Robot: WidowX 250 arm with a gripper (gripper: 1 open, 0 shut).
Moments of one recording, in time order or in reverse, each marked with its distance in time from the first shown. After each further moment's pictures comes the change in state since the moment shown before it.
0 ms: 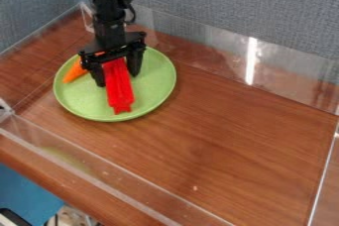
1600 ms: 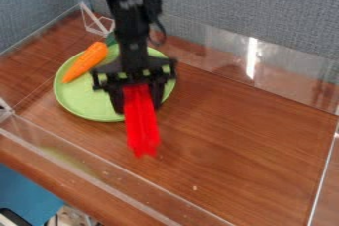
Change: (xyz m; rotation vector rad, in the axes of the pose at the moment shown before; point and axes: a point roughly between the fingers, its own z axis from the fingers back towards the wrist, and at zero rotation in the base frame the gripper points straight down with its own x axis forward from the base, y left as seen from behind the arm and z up) arm -0.111 0.010 0.035 -0.023 0.061 -0.364
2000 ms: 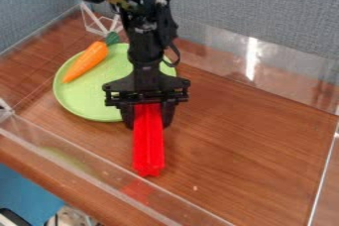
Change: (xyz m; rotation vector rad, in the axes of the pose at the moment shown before) arm -0.002 -0.004 -0.019 0.009 -0.009 -0.090
